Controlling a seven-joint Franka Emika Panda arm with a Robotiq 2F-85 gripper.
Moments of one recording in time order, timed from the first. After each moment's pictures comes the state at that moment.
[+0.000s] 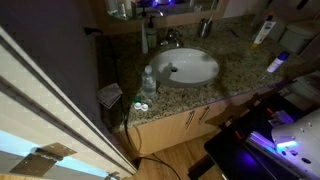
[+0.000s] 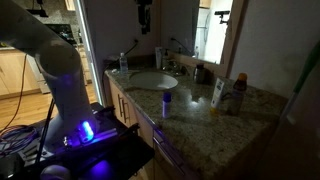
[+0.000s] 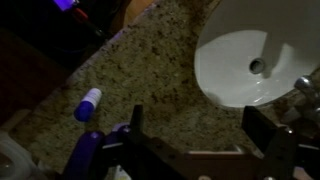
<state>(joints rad) -0.13 -0.70 -0.03 -2.40 -0.01 1.77 0.73</state>
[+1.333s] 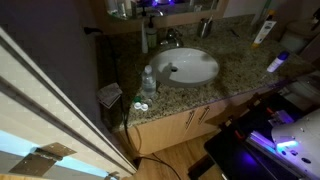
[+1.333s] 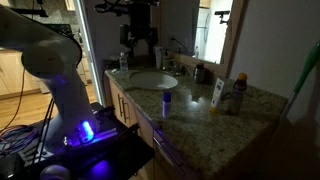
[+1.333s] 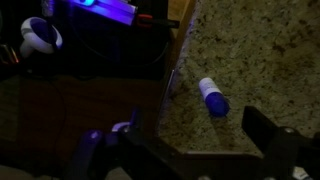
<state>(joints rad) -0.50 -0.91 -0.11 -2.68 -0.18 1.77 0.98</state>
